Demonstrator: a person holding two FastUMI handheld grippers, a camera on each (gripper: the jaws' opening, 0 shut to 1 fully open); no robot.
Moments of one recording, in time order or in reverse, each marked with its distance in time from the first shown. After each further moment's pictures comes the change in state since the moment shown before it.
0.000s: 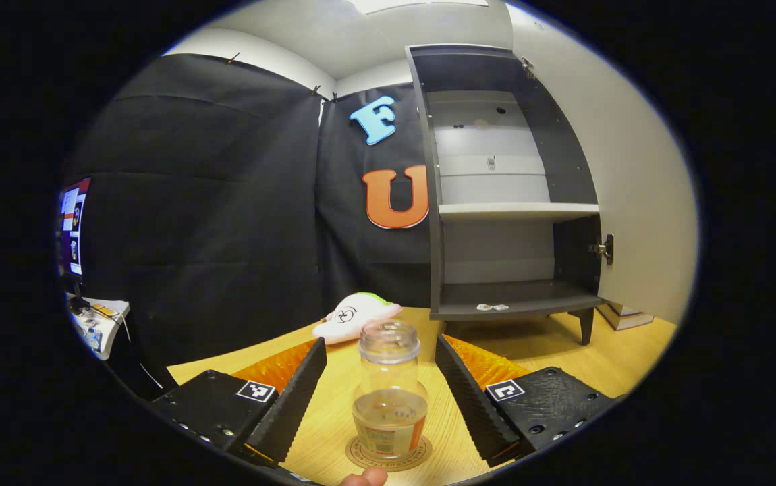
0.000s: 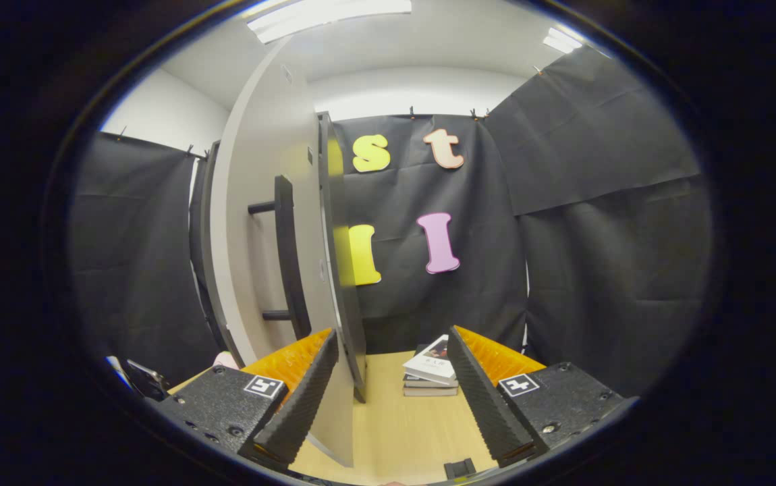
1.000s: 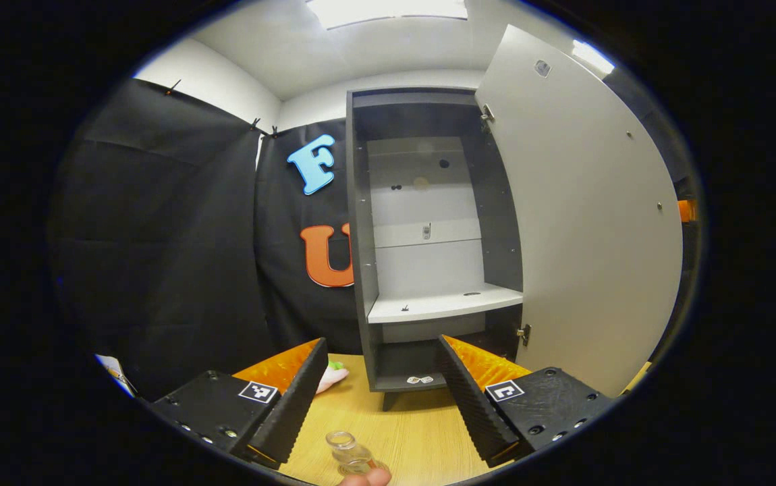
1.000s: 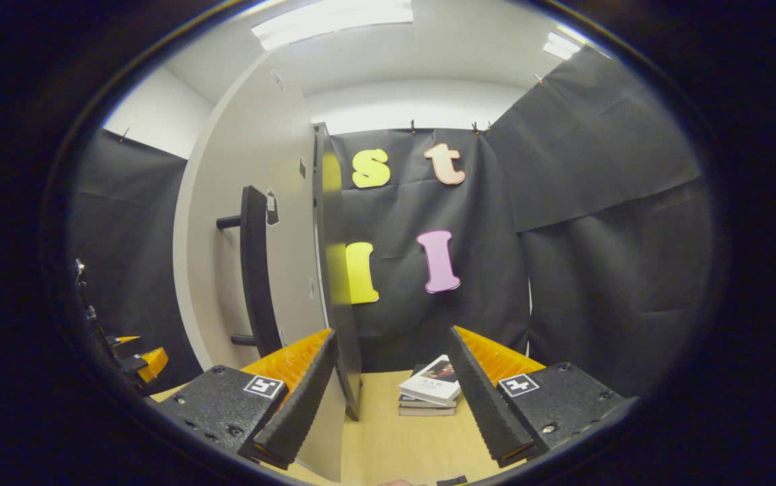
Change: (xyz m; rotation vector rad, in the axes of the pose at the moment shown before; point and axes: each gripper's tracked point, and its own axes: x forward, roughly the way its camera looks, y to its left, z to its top) left arm -0.032 -0.073 0.192 0.062 -0.060 -0.265; right arm 0.038 -0.005 0.030 -0.013 -0.081 0.025
